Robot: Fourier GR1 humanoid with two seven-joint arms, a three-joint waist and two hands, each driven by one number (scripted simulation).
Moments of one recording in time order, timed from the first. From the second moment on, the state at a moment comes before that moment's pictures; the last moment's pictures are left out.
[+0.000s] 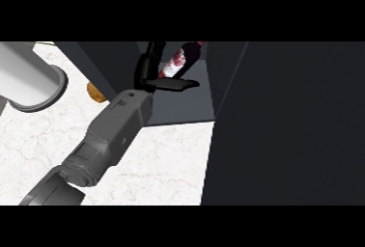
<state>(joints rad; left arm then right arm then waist) -1.12 0.04 -0.26 -0.17 0.64 0.18 -0.69 -0.58 -0.16 -0.06 -2.38 -0.26 -0.03 0.88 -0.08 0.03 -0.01</state>
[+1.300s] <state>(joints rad) -0.78 0.01 -0.52 -1.06 0.56 0.40 -0.35 -0.59 -0.23 -0.04 -2.40 -0.22 -0.11 0.94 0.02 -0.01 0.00</state>
